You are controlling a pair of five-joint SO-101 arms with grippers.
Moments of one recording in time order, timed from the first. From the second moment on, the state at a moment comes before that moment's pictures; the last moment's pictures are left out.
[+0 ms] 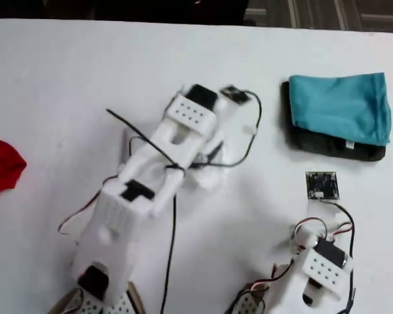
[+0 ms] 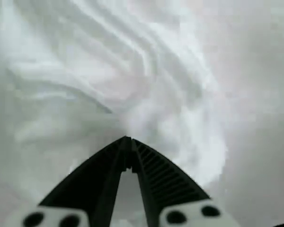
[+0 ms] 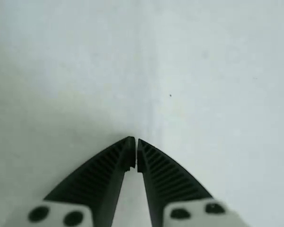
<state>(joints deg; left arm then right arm) 24.9 37.9 -33.9 101.4 -6.4 30.3 -64.7 89.7 47.4 33.4</state>
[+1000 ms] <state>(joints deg) 12.0 31.6 -17.1 72.0 -7.8 30.3 -64.7 89.7 47.4 33.2</state>
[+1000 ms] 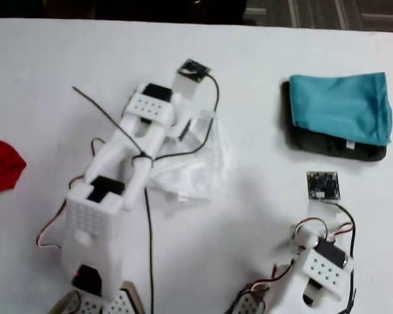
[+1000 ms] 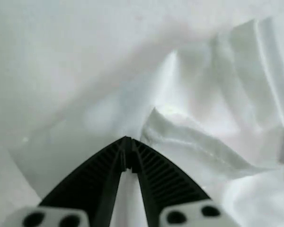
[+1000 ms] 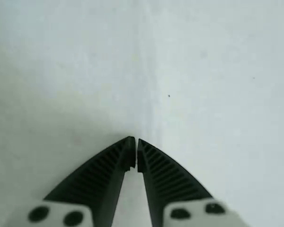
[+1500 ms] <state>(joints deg) 26.7 26.2 -16.4 91.3 -6.7 30.3 -64.7 89.7 47.4 33.2</state>
